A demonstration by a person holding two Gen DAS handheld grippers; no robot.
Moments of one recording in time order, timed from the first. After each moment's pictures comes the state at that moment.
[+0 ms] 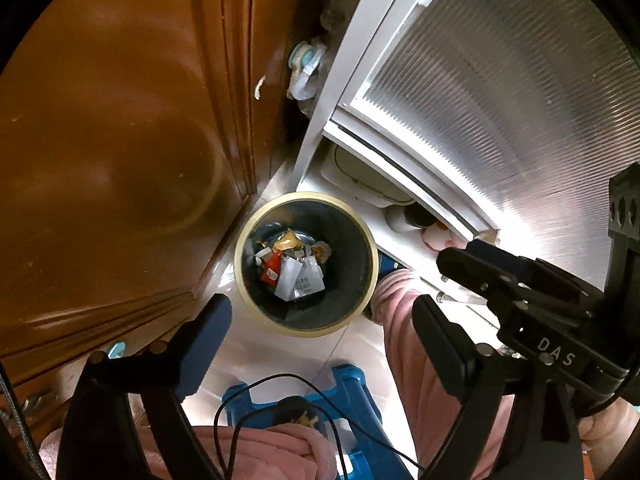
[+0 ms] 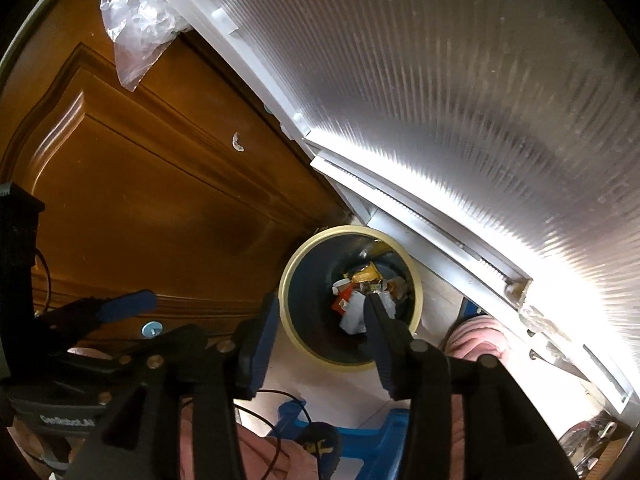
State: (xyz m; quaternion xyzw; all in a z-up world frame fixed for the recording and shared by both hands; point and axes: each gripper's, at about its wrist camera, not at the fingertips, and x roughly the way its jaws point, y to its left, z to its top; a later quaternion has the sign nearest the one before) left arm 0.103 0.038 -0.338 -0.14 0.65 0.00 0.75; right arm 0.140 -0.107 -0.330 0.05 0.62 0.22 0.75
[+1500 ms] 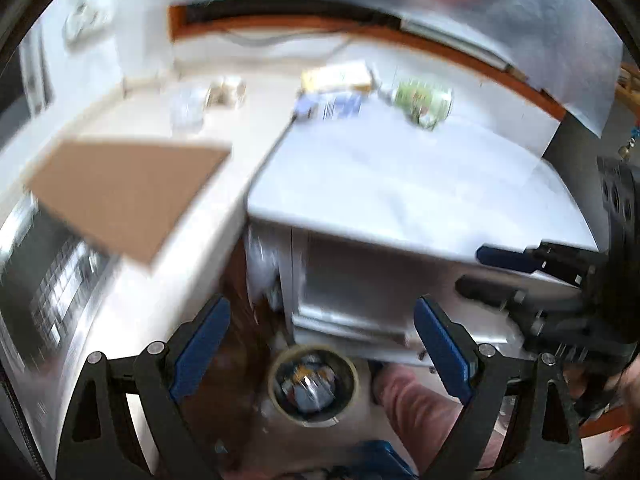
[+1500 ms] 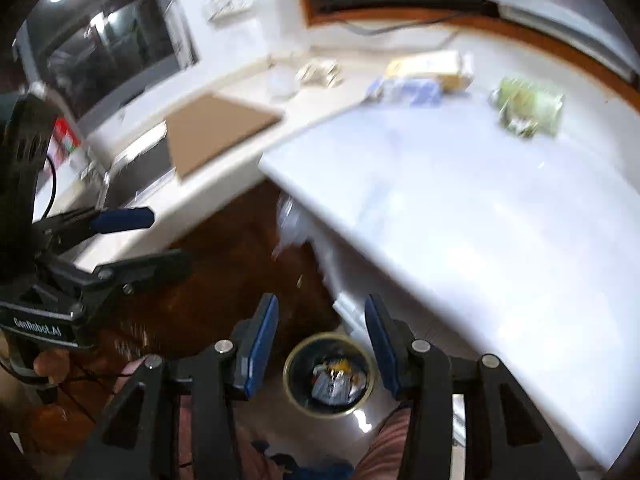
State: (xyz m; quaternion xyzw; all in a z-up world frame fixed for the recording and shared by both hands) left arm 0.118 0.009 -0.032 0.01 0.44 -0.08 0.89; right arm 0.132 -0.144 -0.056 -0.02 0.43 0.26 0.86
